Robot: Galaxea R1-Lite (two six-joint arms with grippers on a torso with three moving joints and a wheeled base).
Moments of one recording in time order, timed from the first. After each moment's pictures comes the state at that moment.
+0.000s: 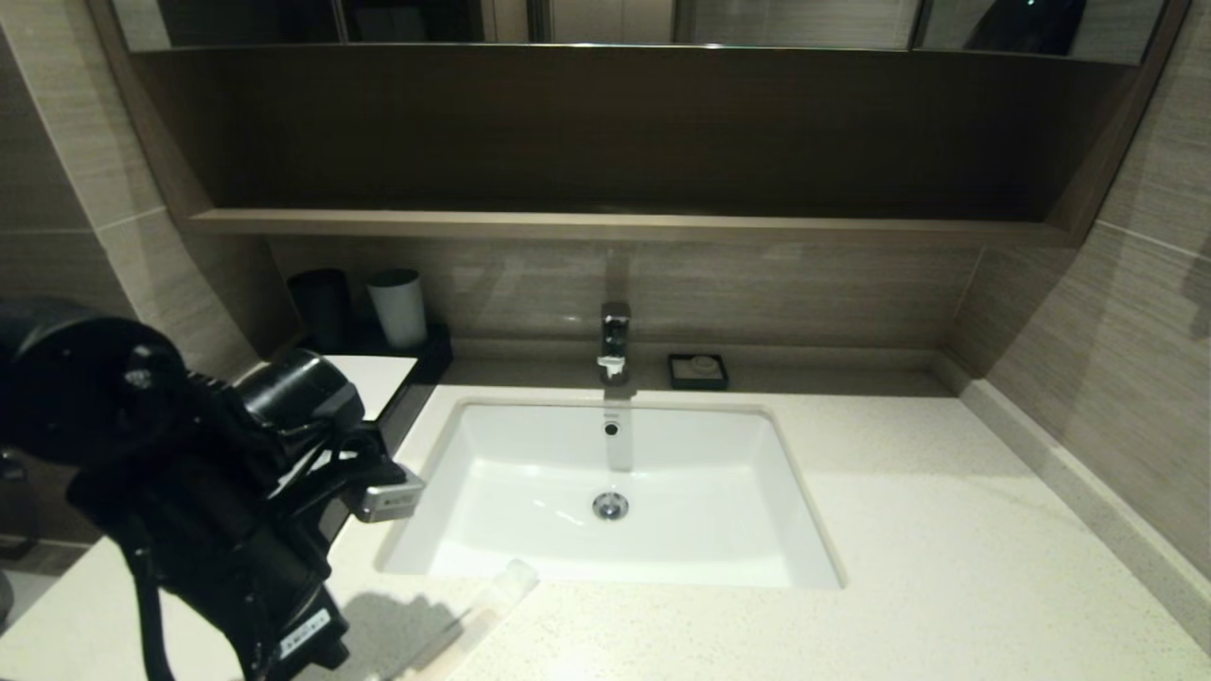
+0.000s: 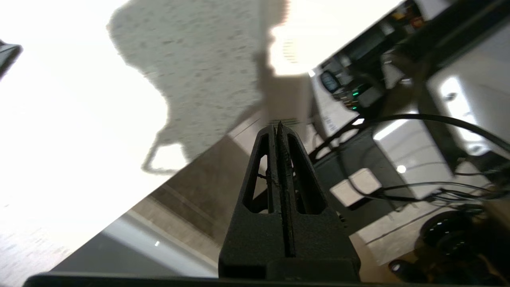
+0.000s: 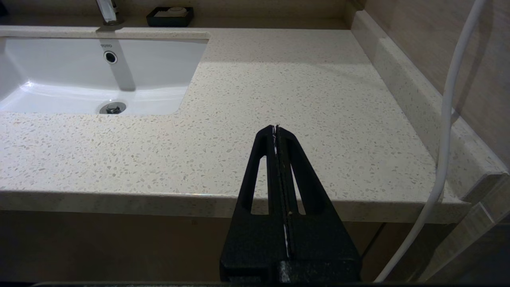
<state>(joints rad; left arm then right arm) -0.36 1.65 -1.09 0.88 -0.14 0.39 0.00 0.00 0.00 0.00 0.00 0.00</state>
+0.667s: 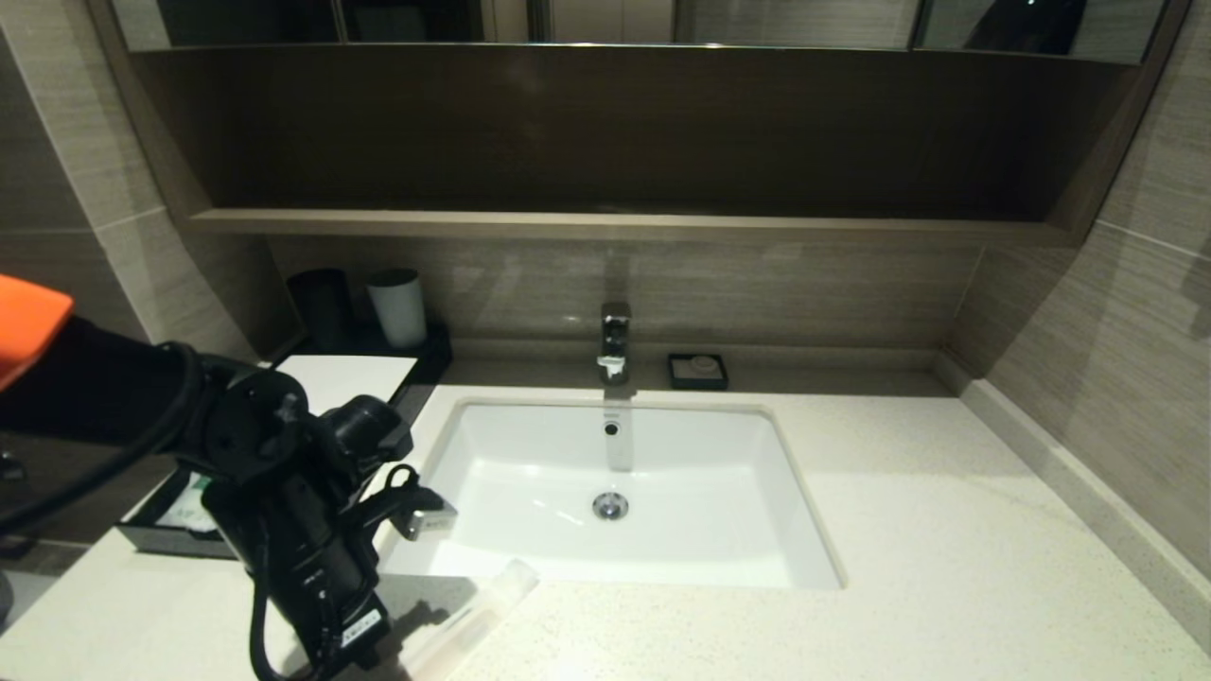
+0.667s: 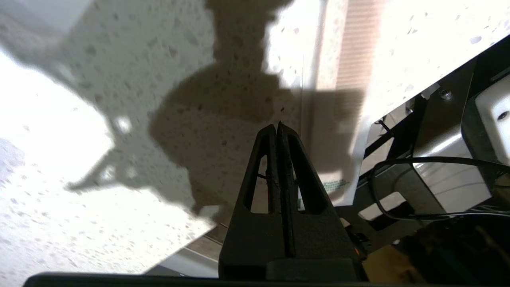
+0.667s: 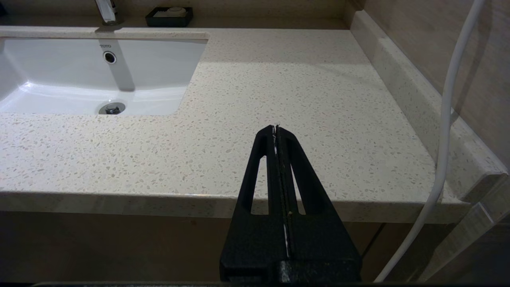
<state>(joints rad) -0.32 1.87 -1.07 0.74 -0.16 0.48 0.00 0.00 0.00 0.00 0.00 0.00</state>
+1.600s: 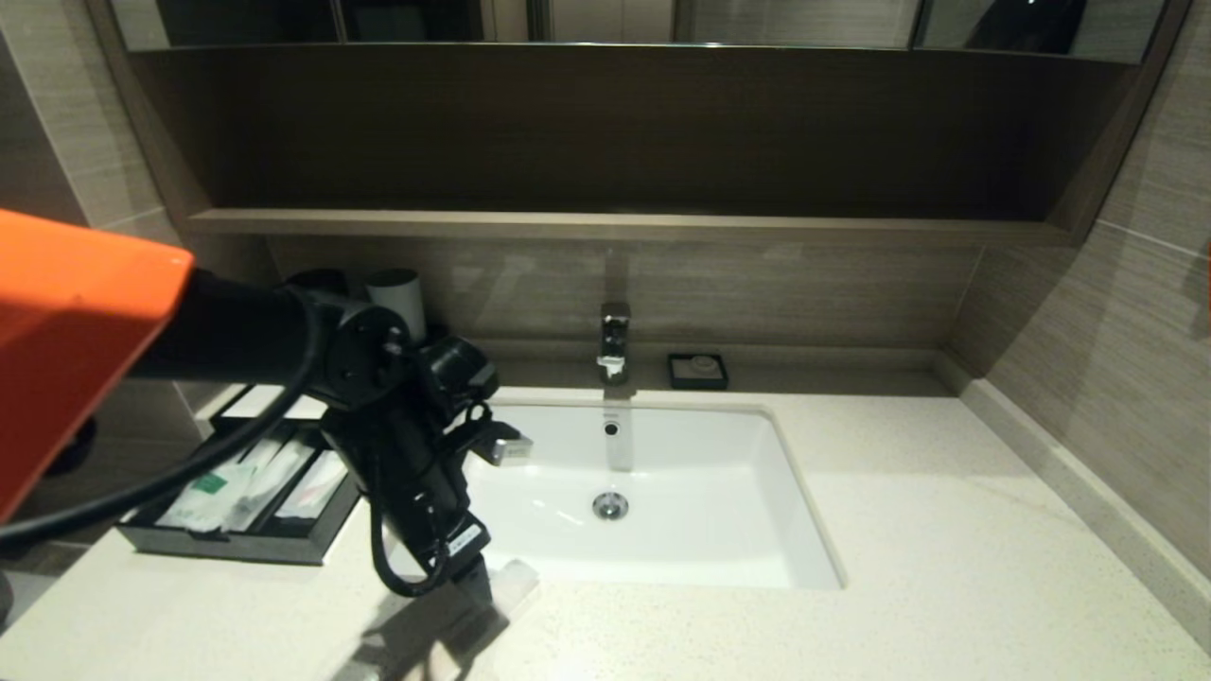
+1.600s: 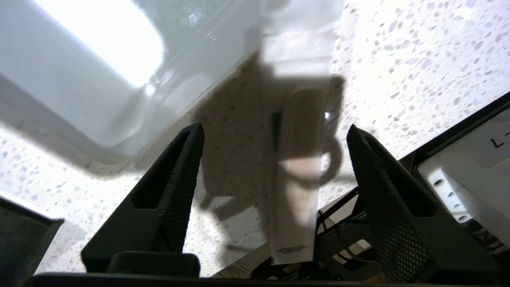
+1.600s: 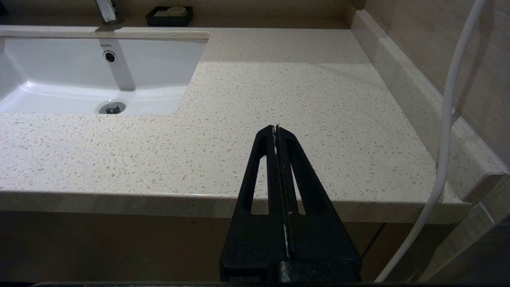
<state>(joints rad) -0.45 2.03 -1.46 0.87 -0.18 0.33 0.00 0.00 0.00 0.00 0.00 0.00</state>
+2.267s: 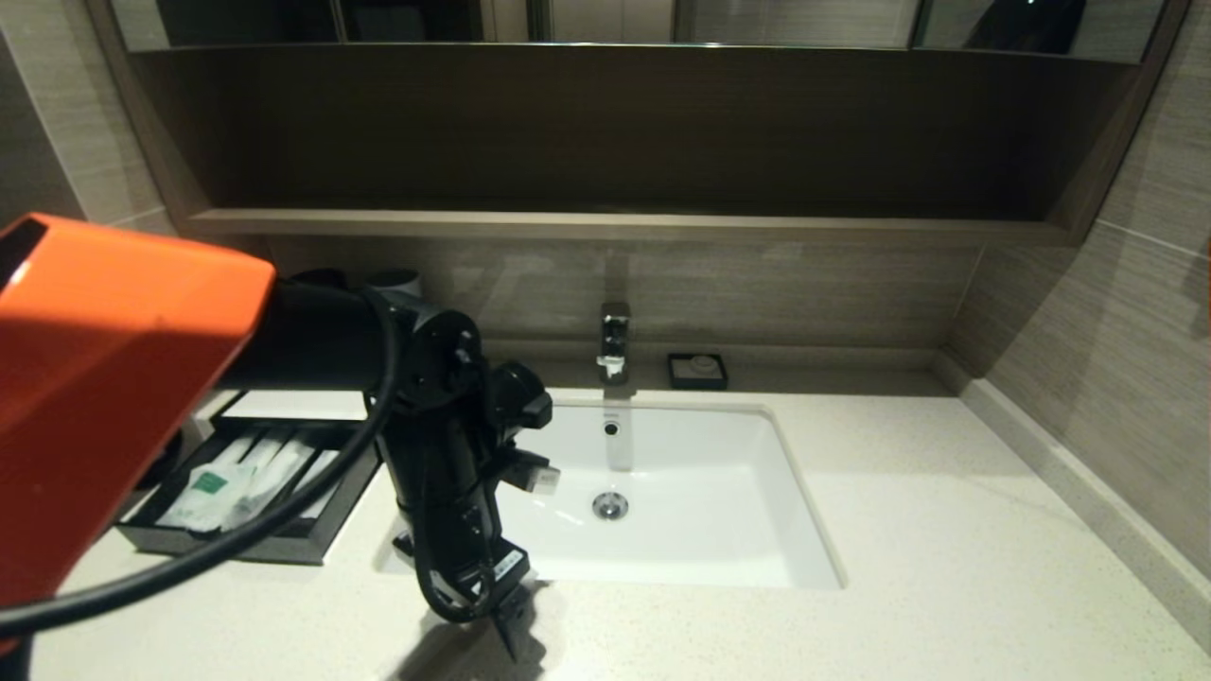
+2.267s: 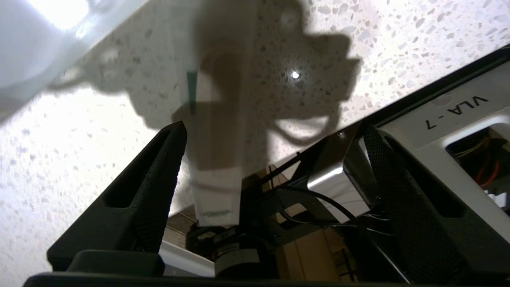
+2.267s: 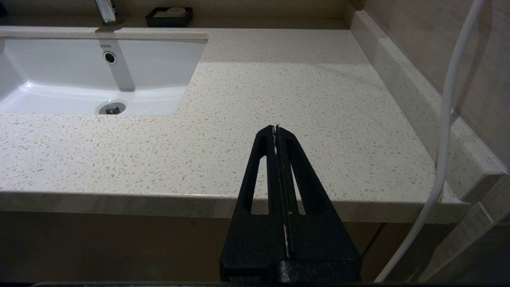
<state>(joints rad) -0.57 2.07 -1.56 1.09 -0.19 0.08 0.00 0.00 0.00 0.00 0.00 0.00</state>
